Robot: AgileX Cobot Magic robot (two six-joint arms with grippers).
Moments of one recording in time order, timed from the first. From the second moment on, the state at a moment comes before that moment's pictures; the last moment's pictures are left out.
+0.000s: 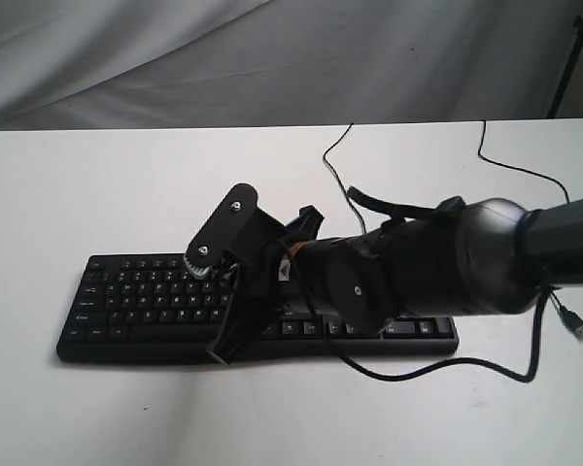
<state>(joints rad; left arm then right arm) 0.13 0.00 -0.01 0.03 0.19 0.09 0.55 1.91 -1.01 0.26 -0.08 -0.56</state>
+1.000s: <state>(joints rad) 0.13 0.00 -0.01 0.03 0.19 0.09 0.51 2.05 -1.12 0.18 -0.02 -0.58</state>
